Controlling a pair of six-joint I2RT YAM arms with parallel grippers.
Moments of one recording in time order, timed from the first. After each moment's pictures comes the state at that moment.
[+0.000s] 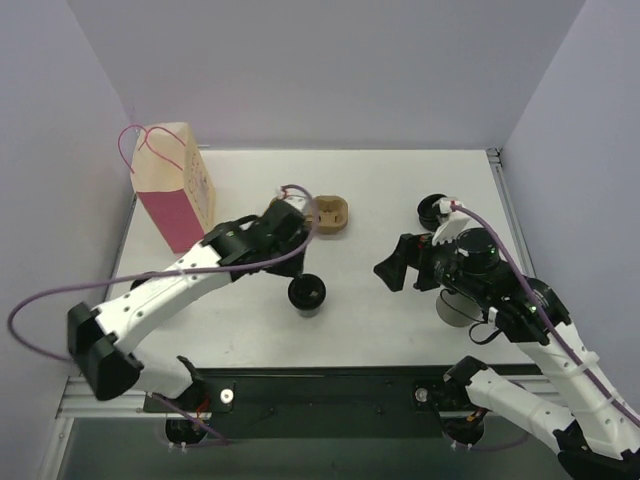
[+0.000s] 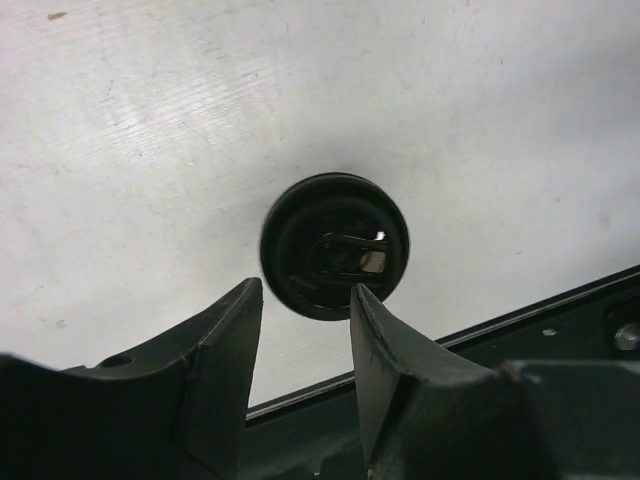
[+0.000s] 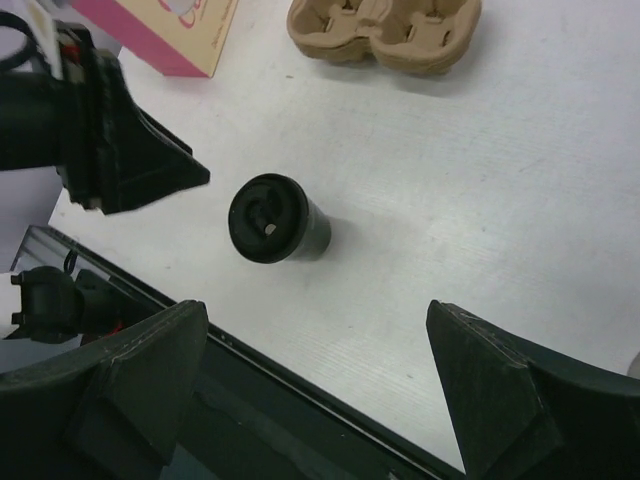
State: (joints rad) left arm -0.90 1.45 1.39 -0.92 -0.24 -0.54; right arm 0.63 0.77 1.08 -0.79 -0.01 0.45
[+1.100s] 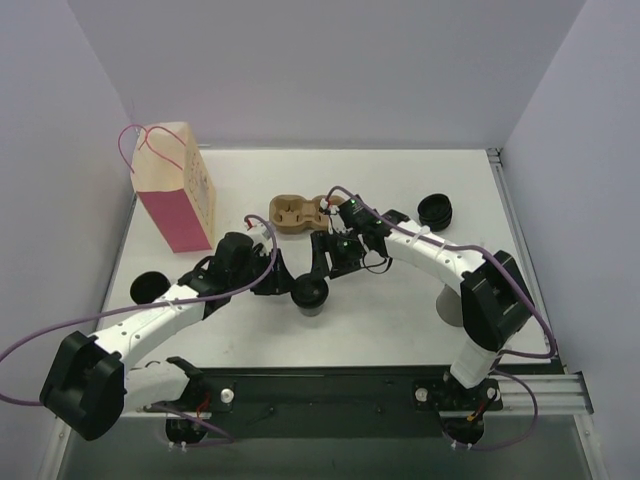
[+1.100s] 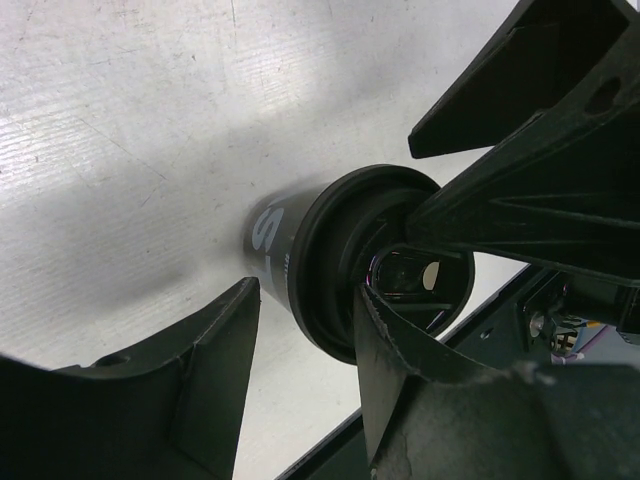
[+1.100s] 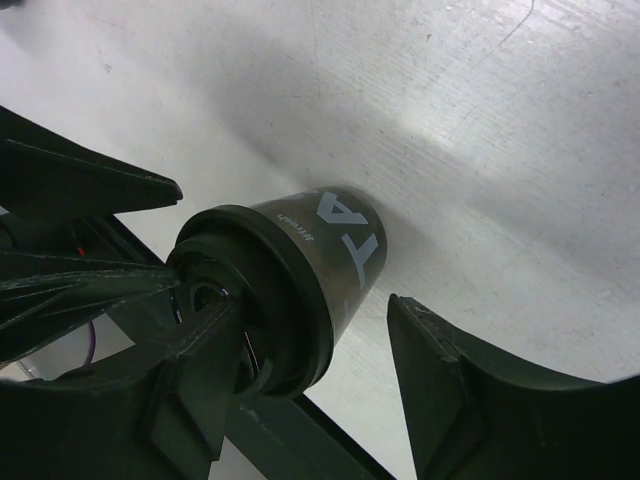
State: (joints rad) left arm -0.57 1.16 0.64 -0.16 0.27 -0.59; right arm 0.67 1.70 1.23 -0.56 -0.39 0.38
